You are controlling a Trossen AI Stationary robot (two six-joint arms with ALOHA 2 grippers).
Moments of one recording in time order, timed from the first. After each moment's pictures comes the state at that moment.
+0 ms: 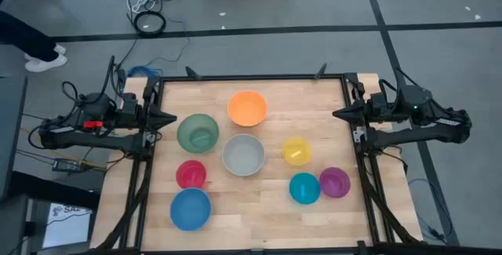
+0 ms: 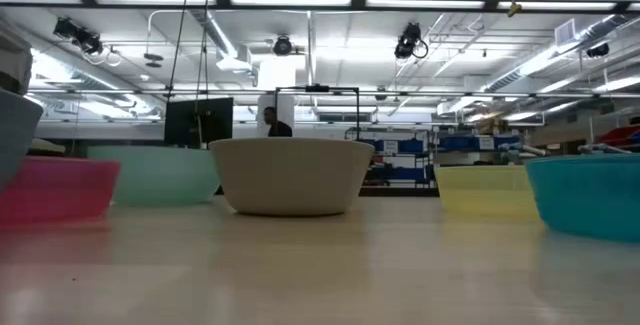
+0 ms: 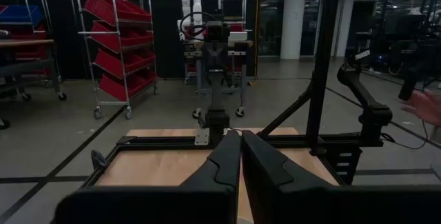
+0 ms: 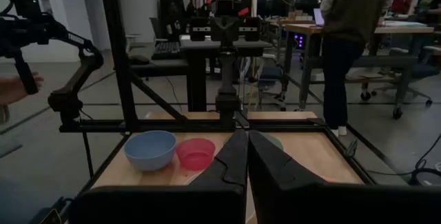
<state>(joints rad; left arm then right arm) -0.01 0.39 0.78 -0.32 0.00 -0.01 0.00 0.39 0.78 -0.39 0.00 0.00</state>
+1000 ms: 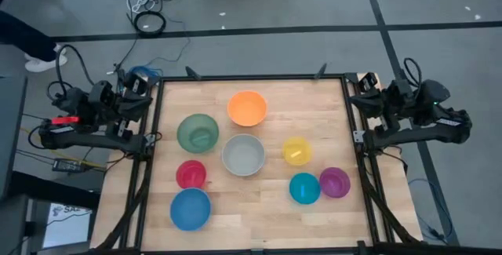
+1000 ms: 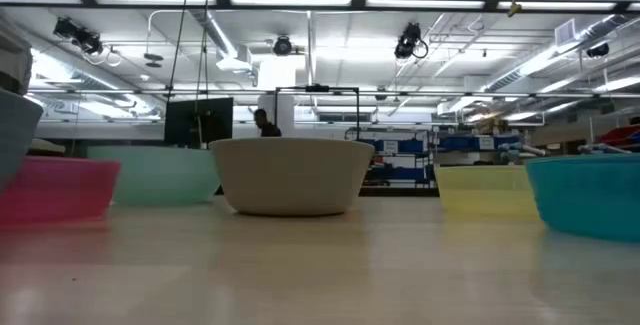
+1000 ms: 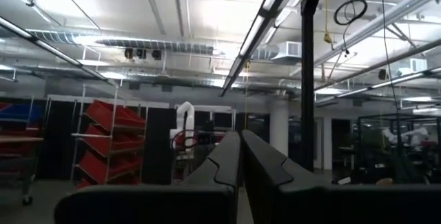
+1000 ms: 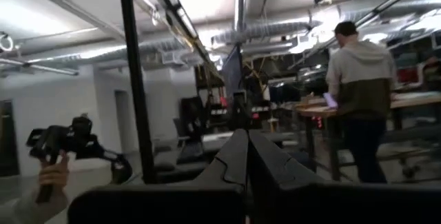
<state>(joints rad) -0.01 0.39 0.78 0.13 0.00 -0.08 0.00 0.39 0.78 0.00 -0.02 0.15</state>
